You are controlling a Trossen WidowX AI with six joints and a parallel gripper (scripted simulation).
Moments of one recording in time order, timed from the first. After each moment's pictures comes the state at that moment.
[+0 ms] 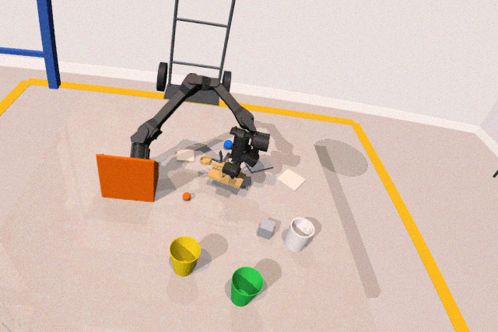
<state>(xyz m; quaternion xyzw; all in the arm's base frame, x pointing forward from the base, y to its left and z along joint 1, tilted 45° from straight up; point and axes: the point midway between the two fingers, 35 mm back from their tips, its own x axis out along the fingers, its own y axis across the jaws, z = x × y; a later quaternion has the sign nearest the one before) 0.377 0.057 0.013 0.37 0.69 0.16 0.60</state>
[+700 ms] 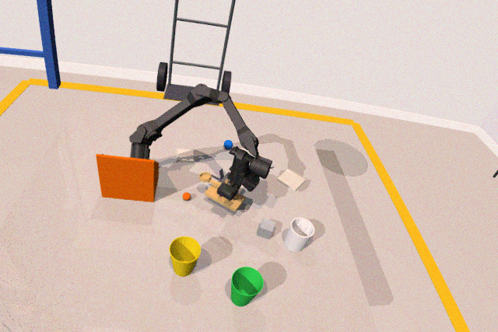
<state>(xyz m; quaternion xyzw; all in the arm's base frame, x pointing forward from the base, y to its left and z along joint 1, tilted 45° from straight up) 0.377 -0.010 -0.067 0.41 0.71 0.10 0.56</state>
